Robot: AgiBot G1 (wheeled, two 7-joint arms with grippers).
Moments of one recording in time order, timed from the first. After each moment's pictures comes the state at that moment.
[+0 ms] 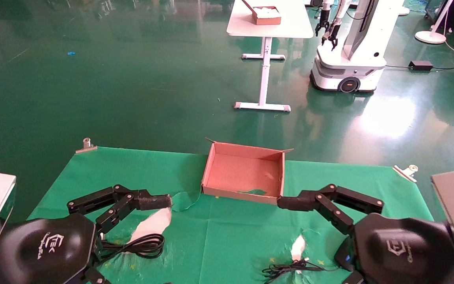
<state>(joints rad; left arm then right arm) -1.08 0.61 0.28 -1.28 0.73 1.49 -0.19 1.08 -0.61 -0.28 1.28 -0.73 -1.49 0.19</state>
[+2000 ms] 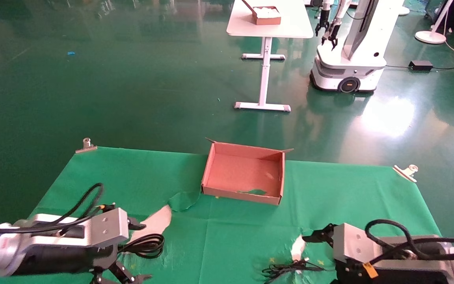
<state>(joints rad) -1.33 0.73 0.61 -1.29 1.68 1.35 -0.40 1.16 -0.65 -0.50 1.31 -1.37 -1.32 0.26</state>
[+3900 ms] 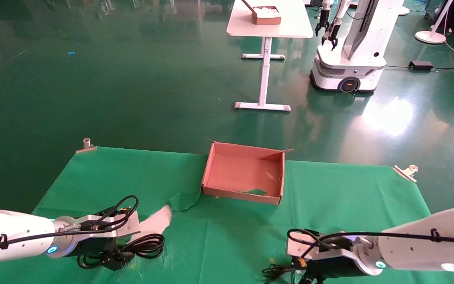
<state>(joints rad) -1.35 0.96 0.75 -1.00 2.15 1.08 -0.42 1.32 -1.03 -0.70 0.89 -1.85 -1.17 0.19</state>
